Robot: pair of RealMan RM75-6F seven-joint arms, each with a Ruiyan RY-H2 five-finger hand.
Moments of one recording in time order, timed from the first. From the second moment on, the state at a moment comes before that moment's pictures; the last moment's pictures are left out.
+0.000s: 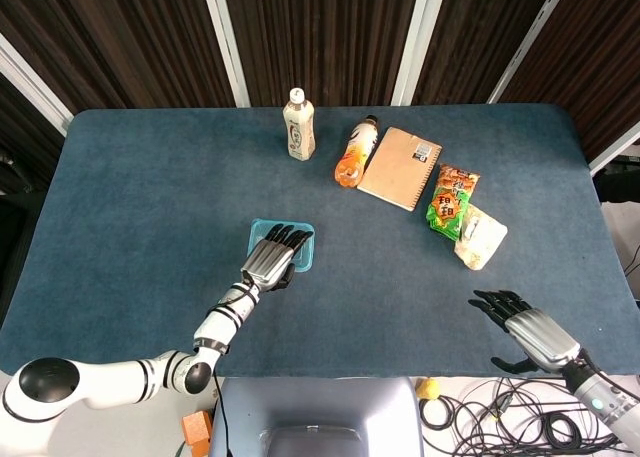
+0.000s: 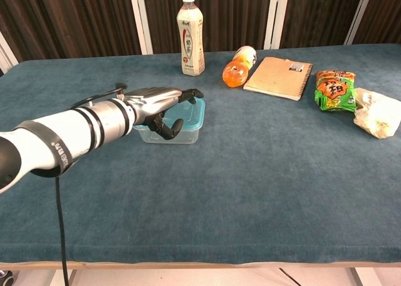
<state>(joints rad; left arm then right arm) -1.02 -1.76 -0.16 -1.26 0.86 0.86 0.37 0.38 -0.99 -0.21 -1.48 -1.79 1.16 0.40</state>
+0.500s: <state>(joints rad) -1.01 -1.76 -0.15 -1.27 0.81 0.83 0.49 0.39 -0.99 -0.21 -1.49 -1.79 1.15 0.40</state>
